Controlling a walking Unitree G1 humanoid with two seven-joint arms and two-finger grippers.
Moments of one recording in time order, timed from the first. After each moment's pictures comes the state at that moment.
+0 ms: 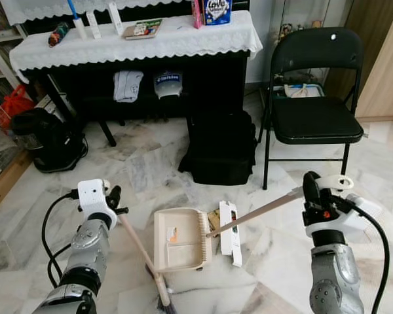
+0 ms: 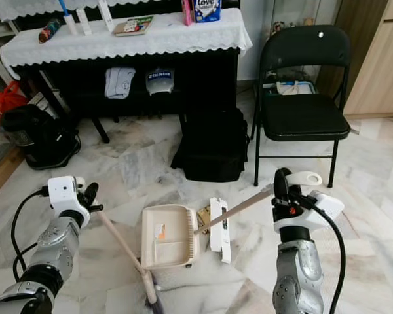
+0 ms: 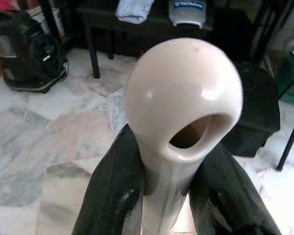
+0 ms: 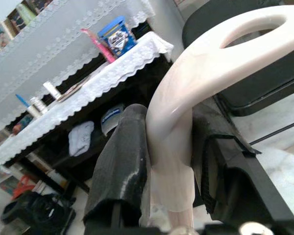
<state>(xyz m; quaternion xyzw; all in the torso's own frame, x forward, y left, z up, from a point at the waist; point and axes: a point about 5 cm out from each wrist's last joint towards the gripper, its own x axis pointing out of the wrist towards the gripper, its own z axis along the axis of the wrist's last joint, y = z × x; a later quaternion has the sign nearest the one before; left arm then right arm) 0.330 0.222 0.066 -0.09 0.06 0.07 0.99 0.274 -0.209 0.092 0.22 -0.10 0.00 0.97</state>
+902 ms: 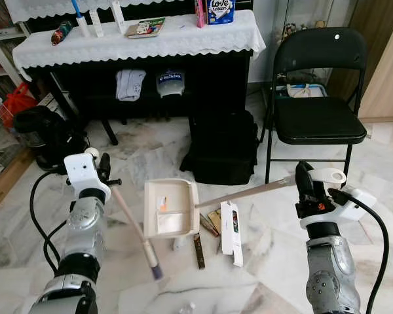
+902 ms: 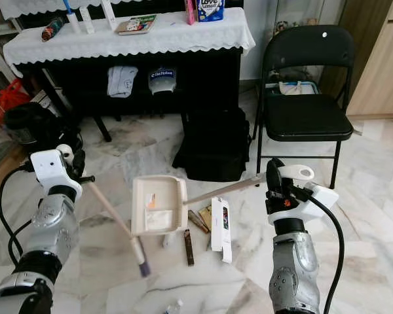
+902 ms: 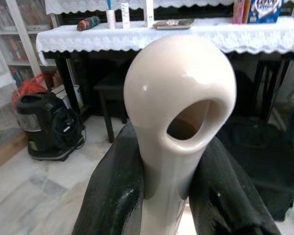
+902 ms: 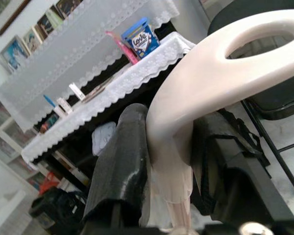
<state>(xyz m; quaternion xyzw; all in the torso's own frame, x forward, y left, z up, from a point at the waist) 0.340 0.215 0.112 -0.02 -0.06 0.08 0.99 0.283 -0.201 0.102 0.24 -0.11 0.04 0.96</state>
